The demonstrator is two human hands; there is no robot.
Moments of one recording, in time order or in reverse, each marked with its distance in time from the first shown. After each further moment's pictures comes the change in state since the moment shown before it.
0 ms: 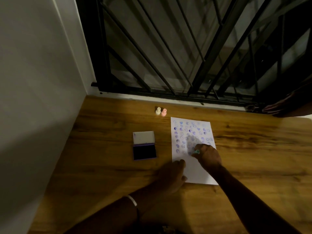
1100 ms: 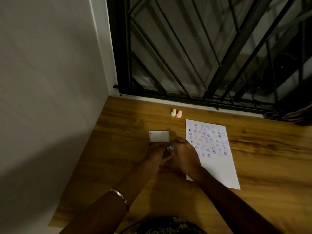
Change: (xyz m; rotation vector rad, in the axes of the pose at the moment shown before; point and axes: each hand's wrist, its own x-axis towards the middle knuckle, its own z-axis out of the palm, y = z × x) left_hand -0.011 -0.042 -0.105 -1.479 0.237 -0.800; right_hand -0.019 -0.136 0.005 0.279 0.133 -0.373
